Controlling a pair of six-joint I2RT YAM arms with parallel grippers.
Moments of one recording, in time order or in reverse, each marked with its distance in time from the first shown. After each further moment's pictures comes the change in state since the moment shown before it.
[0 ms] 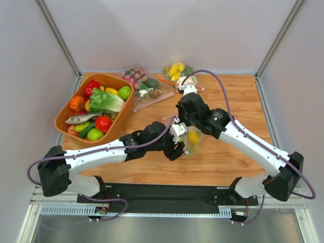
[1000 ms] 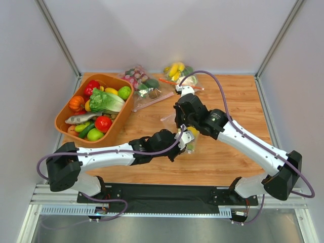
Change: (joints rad) left arm -0.076 0.093 -0.029 0.099 -0.141 0.069; right arm 0.017 0.012 0.000 0.013 -0.021 0.020
